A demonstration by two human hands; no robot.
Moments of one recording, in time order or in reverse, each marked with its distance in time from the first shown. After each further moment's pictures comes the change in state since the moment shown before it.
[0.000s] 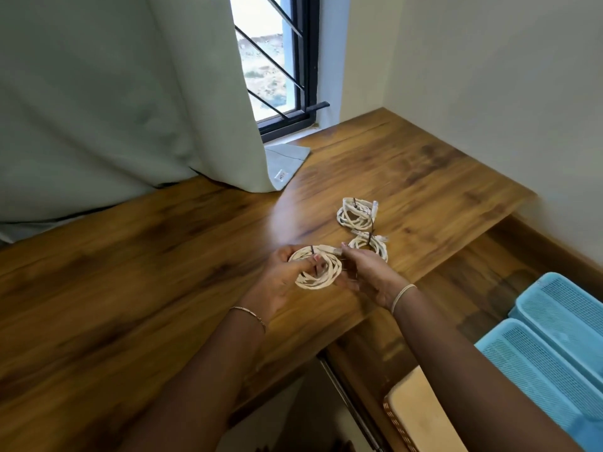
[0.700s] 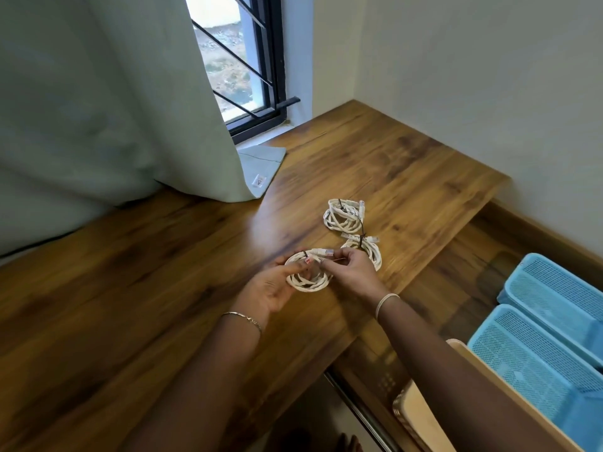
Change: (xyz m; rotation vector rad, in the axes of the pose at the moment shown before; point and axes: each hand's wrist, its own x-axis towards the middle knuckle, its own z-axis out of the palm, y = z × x) left_hand 0.048 -0.001 -0.012 -0.380 -0.213 -0.307; right_hand 0.017 0.007 0.015 -0.355 0.292 -0.271
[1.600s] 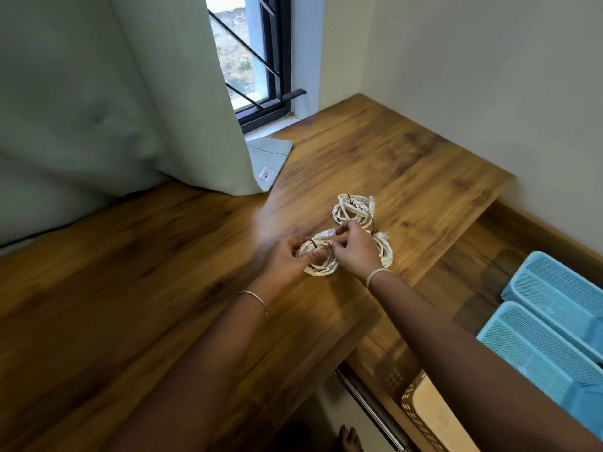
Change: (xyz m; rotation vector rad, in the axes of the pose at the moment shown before) left_hand 0.025 0.015 -0.012 1.024 0.141 0.356; right_hand 0.021 -0.030 0.017 -0.523 0.188 -0.061
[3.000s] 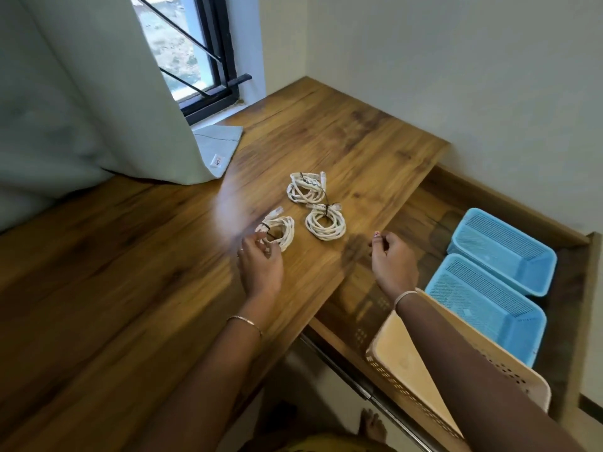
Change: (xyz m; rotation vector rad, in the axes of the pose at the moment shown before) left_hand -0.067 0.010 0.055 -0.009 0.455 -0.003; right_hand -0.084 0.103 -0.058 0.025 0.435 0.204
